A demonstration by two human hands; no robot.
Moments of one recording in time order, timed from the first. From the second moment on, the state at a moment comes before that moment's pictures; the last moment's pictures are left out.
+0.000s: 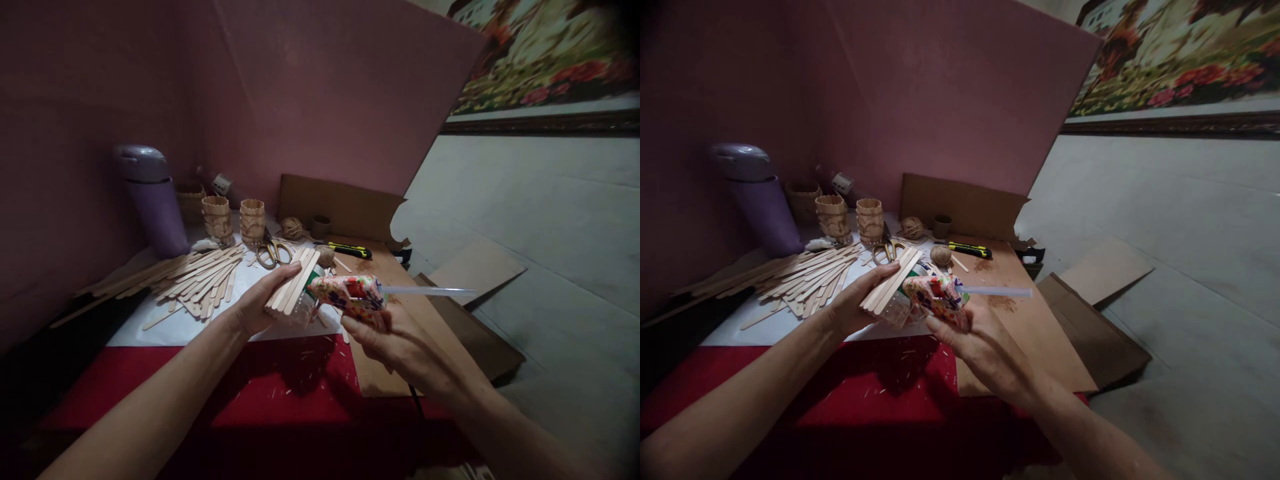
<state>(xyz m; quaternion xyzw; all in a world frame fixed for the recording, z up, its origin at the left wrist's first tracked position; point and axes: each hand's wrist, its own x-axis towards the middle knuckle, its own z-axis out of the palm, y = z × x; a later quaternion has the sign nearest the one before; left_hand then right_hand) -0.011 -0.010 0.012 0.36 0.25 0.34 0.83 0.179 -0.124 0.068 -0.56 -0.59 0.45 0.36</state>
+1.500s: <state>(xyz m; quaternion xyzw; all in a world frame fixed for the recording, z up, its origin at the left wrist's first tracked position) -0.014 -0.014 0.014 0.38 0.26 0.32 0.83 0.189 -0.120 0.065 -0.61 -0.57 0.42 0.35</state>
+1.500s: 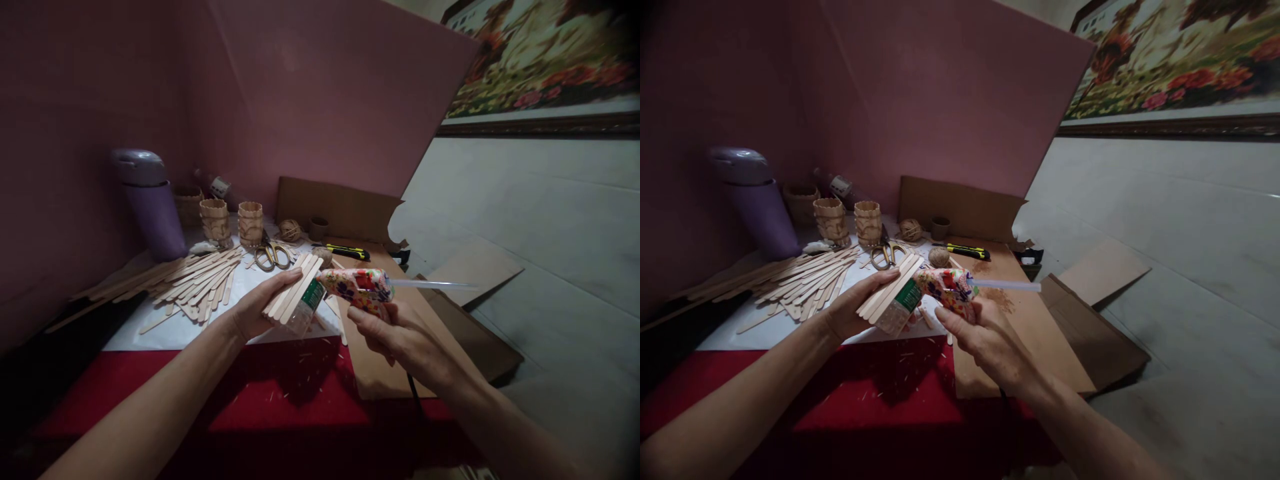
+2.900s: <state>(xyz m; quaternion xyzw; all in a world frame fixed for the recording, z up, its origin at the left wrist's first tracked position) -0.013 -0.017 0.021 0.36 0.28 0.30 0.84 0.195 -0.117 0.053 -0.61 -0.56 0.41 0.39</state>
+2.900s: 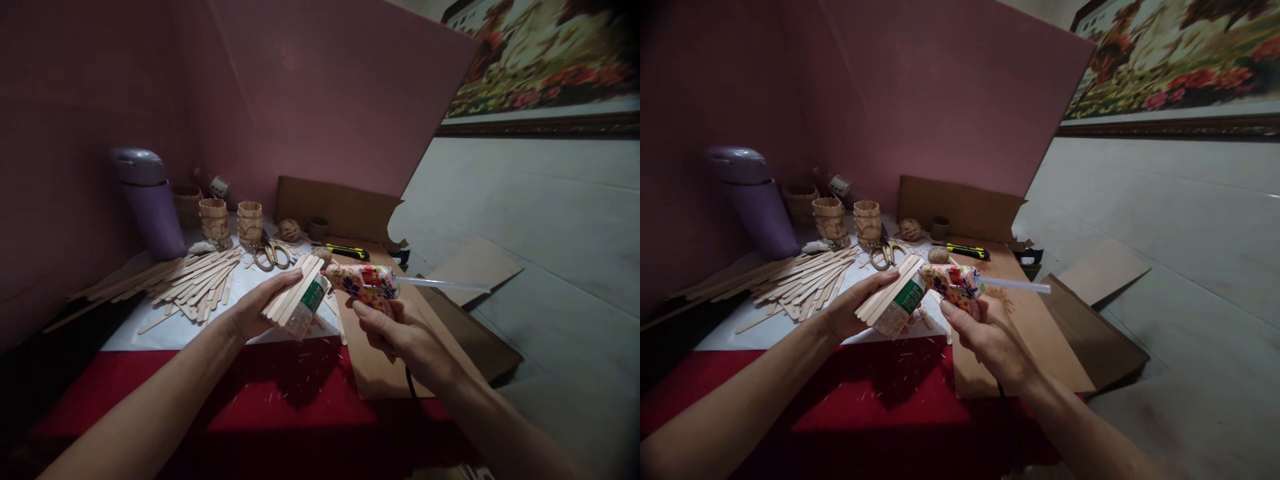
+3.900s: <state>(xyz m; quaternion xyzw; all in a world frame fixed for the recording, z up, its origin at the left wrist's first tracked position) -0.011 -0.019 0.024 0.36 0.29 0.31 0.83 0.190 -0.118 0.053 -0.58 -0.55 0.43 0.42</state>
